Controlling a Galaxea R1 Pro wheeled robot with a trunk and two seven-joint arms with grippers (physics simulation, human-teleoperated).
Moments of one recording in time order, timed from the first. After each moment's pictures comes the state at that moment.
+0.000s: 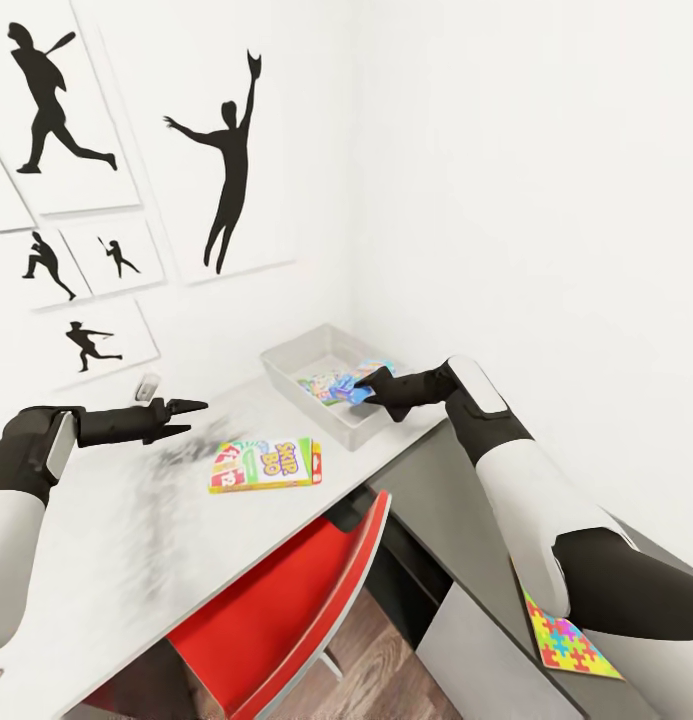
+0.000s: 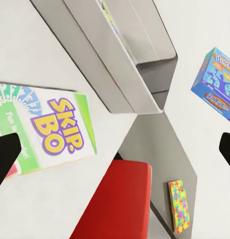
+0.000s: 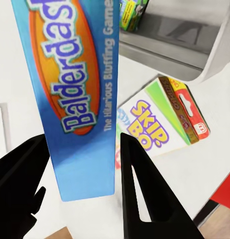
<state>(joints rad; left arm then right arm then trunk) -1.04 0.36 0.27 -0.68 0.06 1.04 -1.05 -1.19 0.11 0.11 -0.70 -1.53 0.78 -0.67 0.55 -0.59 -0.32</state>
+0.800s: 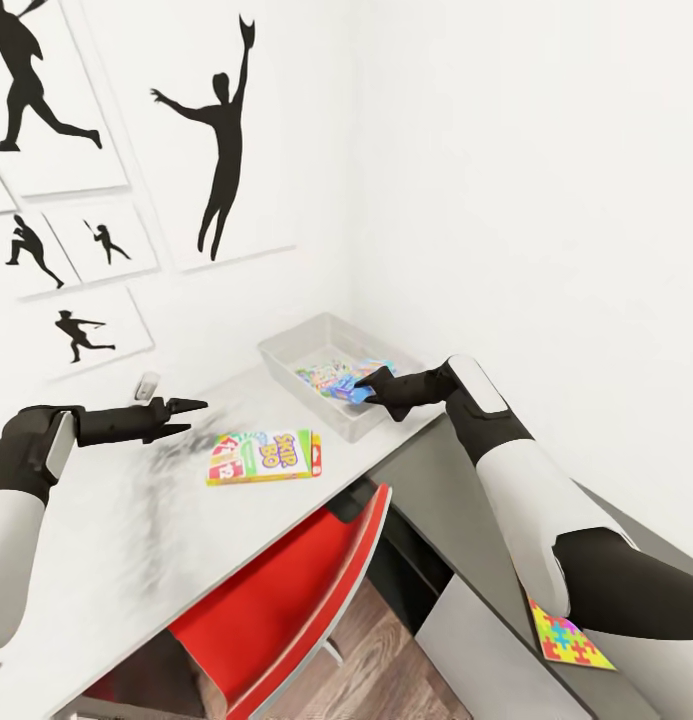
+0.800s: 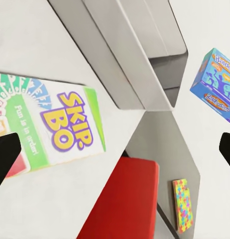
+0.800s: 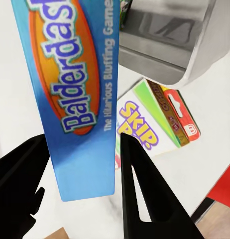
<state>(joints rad) -1.04 0.36 0.28 -0.69 0.06 1.03 -1.05 -1.19 0.10 0.11 -0.71 -1.53 0.78 -0.67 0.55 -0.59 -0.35</state>
